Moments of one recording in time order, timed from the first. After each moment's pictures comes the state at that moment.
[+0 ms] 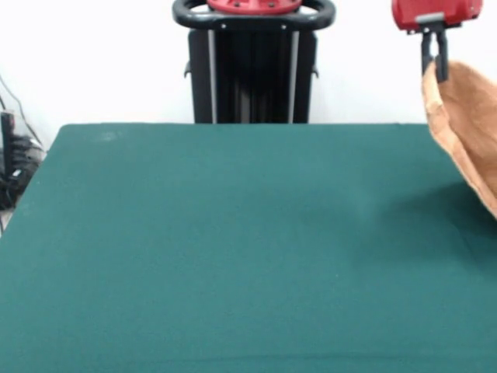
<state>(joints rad) -0.09 -1.03 0.24 2.16 -0.14 0.08 2.74</state>
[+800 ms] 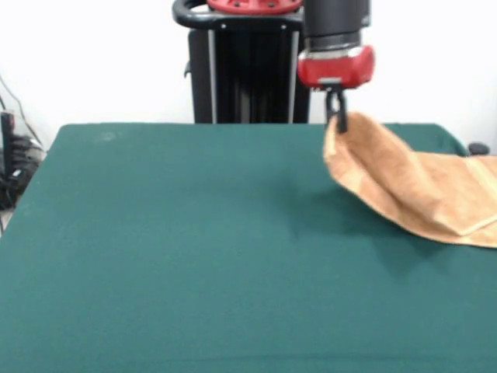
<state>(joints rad) -0.33 -0.80 0.25 2.16 -0.49 -0.02 2.74</state>
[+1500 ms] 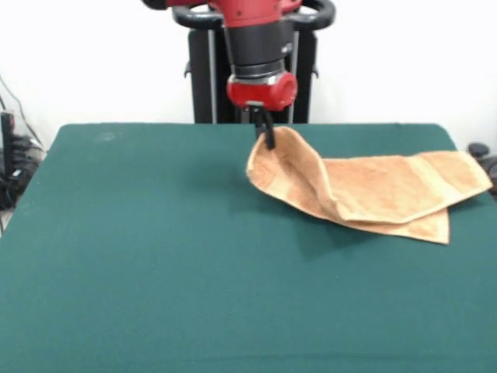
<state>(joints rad) -0.58 -0.66 0.27 2.13 -0.72 -0.02 2.74</state>
